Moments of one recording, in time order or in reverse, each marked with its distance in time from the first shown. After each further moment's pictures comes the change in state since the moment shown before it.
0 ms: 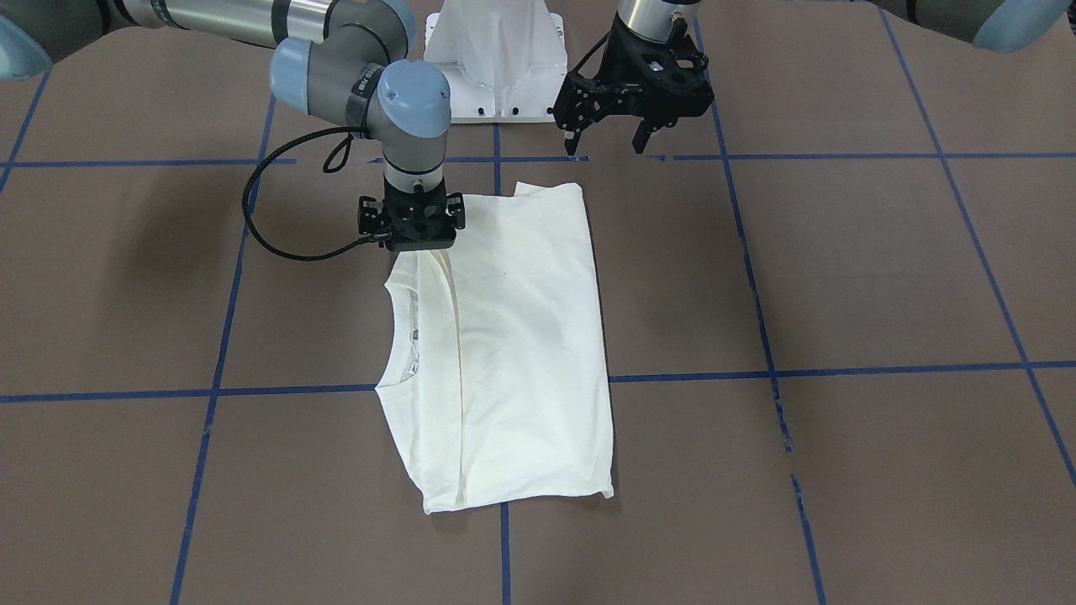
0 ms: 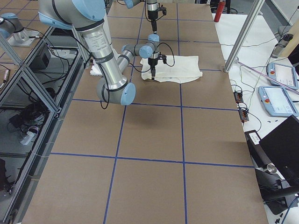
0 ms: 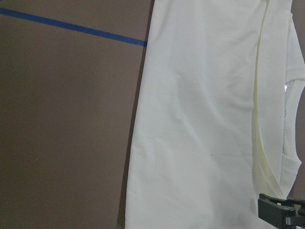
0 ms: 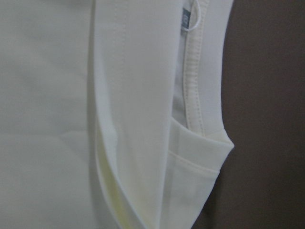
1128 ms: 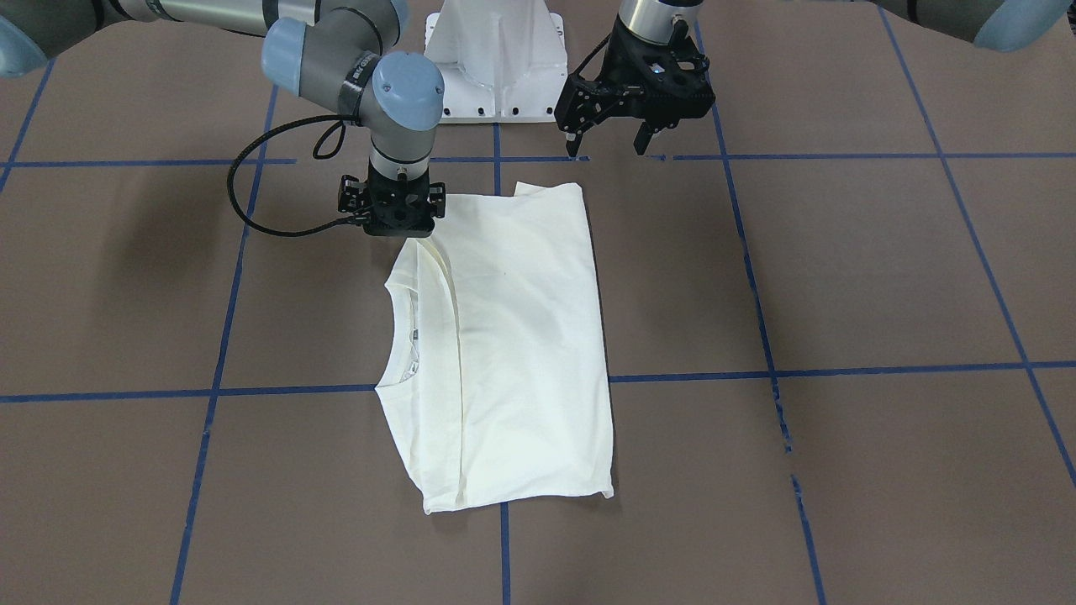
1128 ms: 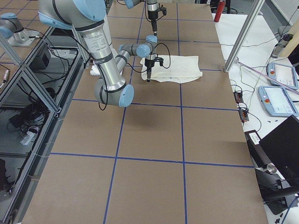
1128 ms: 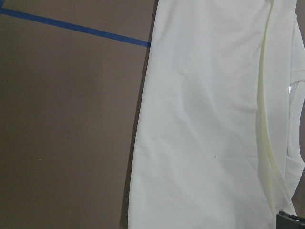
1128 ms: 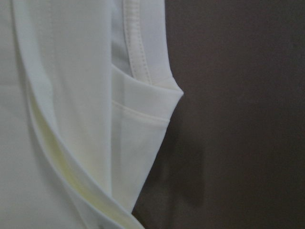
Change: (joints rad) left arm -0.001 0.002 0.001 0.000 0.001 0.000; right arm -0.020 -0.030 0.073 -0.123 0.010 0.067
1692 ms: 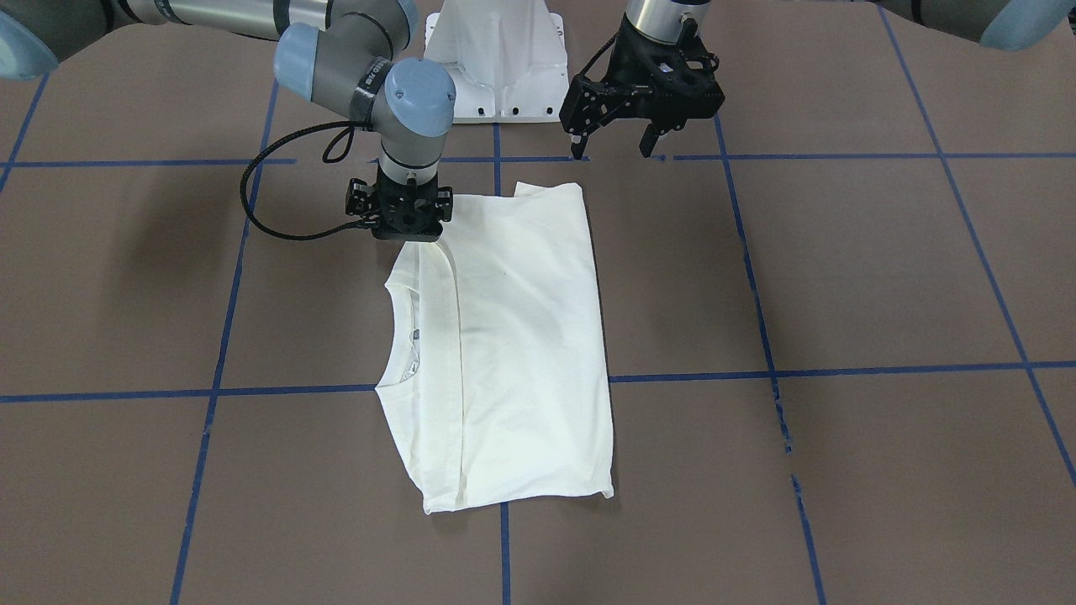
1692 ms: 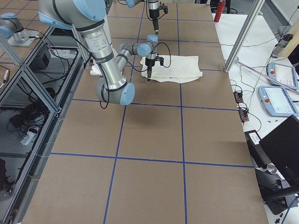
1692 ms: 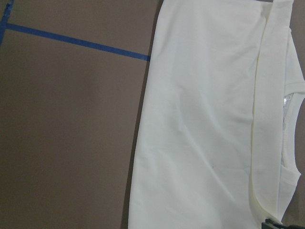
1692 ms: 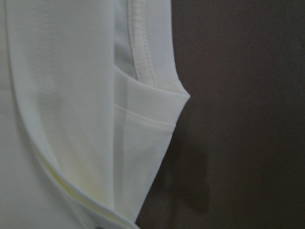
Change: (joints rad) left arm -0.013 0.000 0.000 0.002 -0.003 0.004; right arm -0.001 0.012 -0.034 -0.016 -0.001 0.011
